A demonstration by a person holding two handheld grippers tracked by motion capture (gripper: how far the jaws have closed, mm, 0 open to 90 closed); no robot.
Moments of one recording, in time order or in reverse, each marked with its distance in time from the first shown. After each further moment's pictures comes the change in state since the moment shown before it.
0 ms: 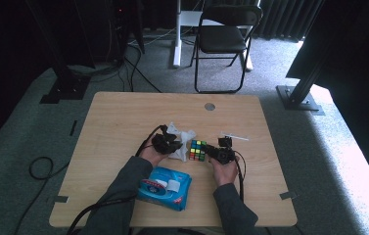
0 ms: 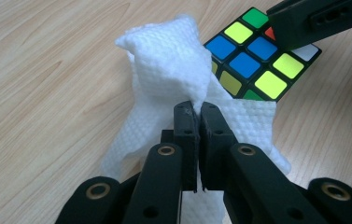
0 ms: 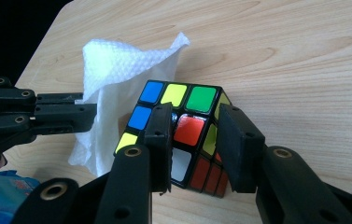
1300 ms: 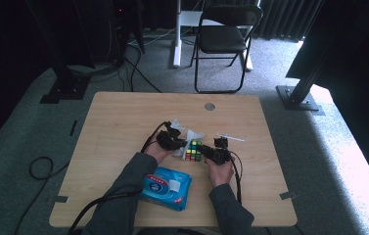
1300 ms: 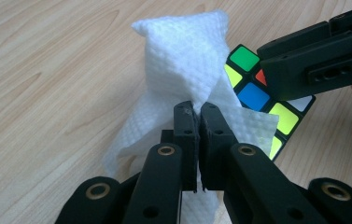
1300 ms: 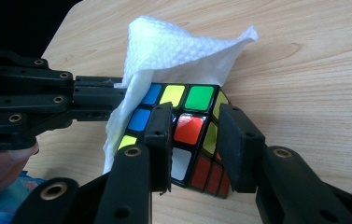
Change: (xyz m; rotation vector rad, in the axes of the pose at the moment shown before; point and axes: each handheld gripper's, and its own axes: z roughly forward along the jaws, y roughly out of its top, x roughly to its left) left arm 0.007 0.013 0.015 0.008 -0.055 -0.045; right arm 0.010 -0.005 0.008 -0.005 0.023 0.007
